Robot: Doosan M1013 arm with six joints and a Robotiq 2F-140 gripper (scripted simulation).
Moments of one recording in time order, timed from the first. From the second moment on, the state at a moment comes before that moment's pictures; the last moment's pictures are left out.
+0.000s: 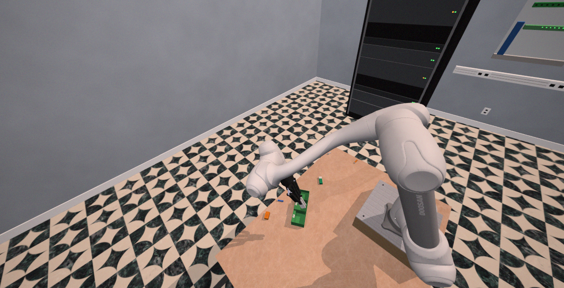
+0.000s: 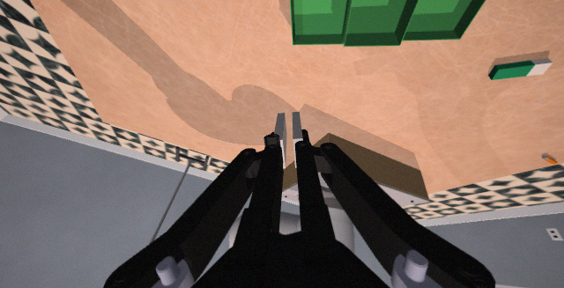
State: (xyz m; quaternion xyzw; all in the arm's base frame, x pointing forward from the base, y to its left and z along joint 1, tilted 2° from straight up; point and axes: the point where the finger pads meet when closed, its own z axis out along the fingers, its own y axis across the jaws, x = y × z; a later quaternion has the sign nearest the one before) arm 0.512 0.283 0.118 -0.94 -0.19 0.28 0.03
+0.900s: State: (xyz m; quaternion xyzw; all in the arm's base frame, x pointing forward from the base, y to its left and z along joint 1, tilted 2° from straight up) arm 0.519 0.111 0.112 -0.98 -0.07 0.16 0.02
